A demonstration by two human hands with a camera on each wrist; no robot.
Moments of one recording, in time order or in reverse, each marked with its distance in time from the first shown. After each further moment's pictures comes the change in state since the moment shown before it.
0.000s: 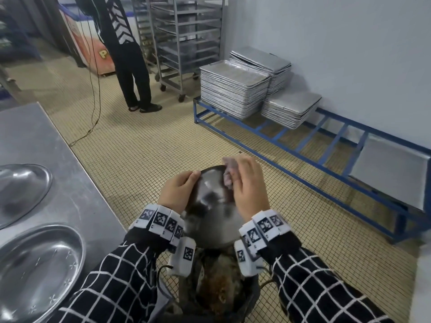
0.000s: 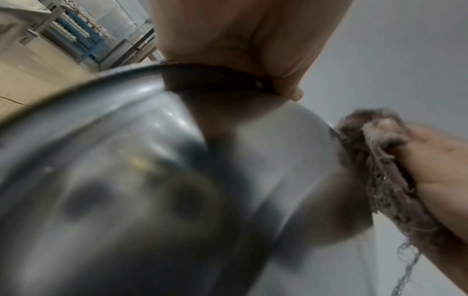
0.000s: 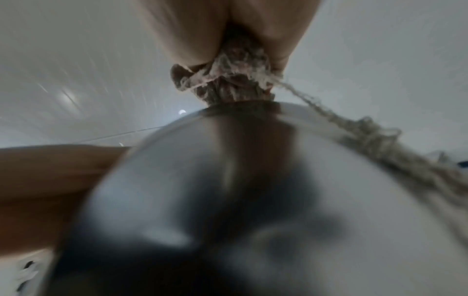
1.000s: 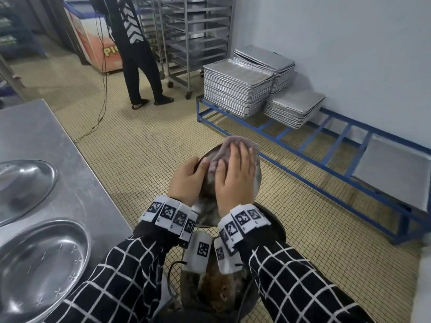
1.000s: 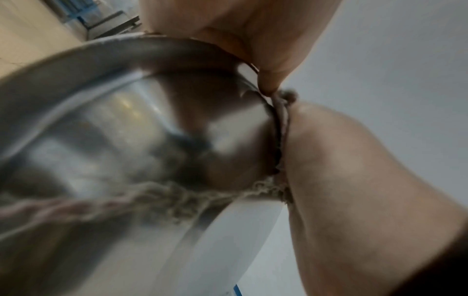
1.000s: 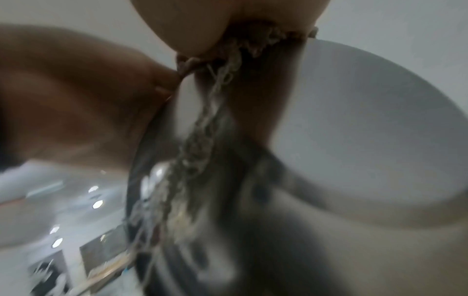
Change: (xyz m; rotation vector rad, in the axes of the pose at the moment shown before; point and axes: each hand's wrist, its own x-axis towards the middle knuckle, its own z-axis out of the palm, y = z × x) left_hand -0.002 0.024 0.006 -0.005 0.128 0.119; right_hand 0.007 -0.031 0.037 -0.143 0.120 0.230
